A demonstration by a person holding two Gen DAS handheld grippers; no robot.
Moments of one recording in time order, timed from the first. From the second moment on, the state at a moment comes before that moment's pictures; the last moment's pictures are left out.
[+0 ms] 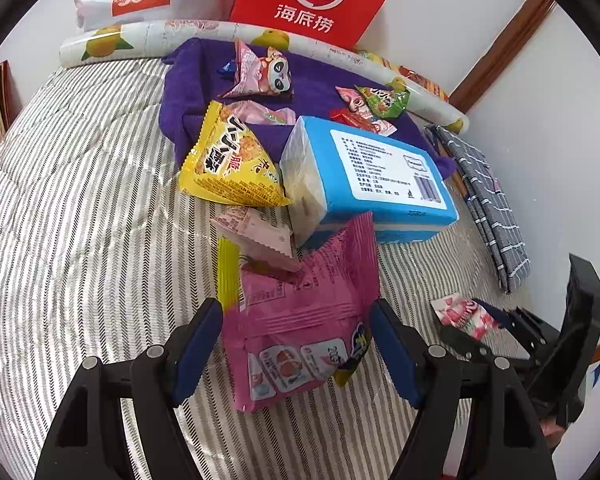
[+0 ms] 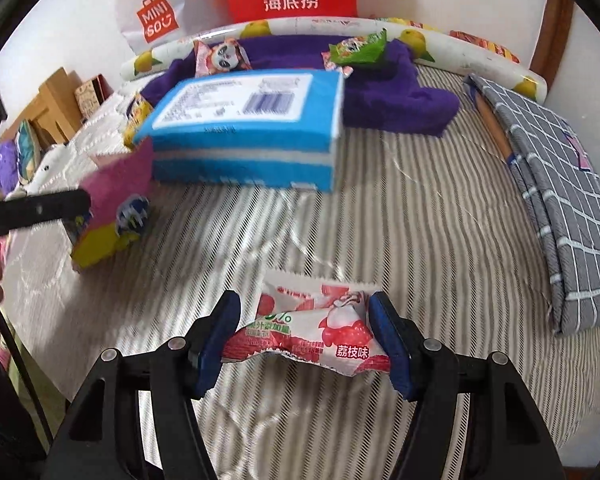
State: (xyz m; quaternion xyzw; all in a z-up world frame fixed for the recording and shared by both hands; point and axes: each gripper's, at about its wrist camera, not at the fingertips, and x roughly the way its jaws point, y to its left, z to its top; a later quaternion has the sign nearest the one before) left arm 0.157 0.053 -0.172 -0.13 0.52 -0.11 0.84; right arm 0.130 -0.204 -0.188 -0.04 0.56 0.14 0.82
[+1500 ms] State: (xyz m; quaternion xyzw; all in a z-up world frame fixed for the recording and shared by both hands) left arm 0.123 0.062 -0.146 -0.13 0.48 -0.13 0.86; right arm 0.105 -0.220 -0.152 0.00 0.53 0.14 0.84
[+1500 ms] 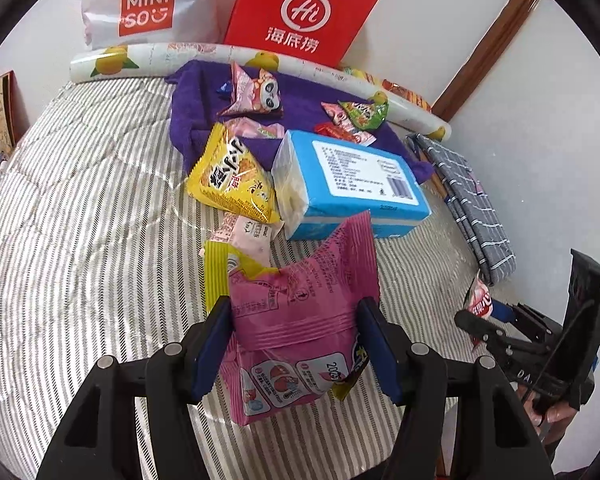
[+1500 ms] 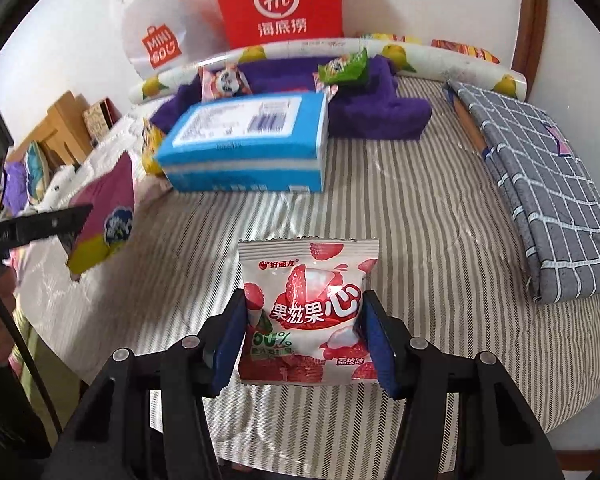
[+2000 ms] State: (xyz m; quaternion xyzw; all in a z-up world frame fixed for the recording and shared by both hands) left arm 0.127 0.058 -0.081 -0.12 0.43 -0.14 0.88; right arm 0.141 -0.211 -0.087 0.02 0.48 0.15 0.86
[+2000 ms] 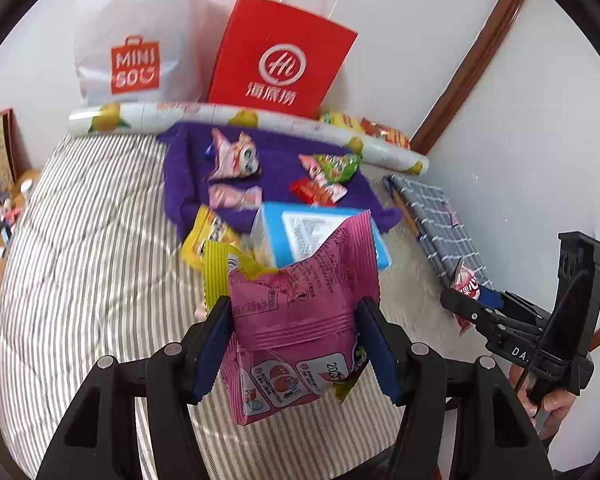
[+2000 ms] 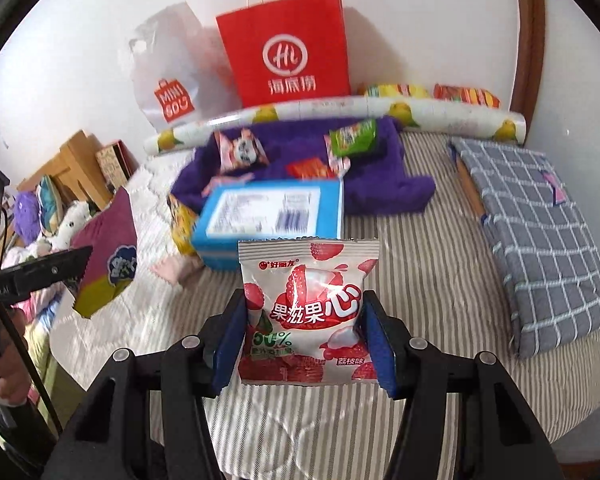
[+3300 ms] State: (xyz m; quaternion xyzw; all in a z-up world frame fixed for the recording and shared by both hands) left arm 0.291 0.041 -0.031 -0.12 0.40 -0.12 0.90; right arm 0.333 -0.207 -0.051 0.05 0.44 0.18 0.88
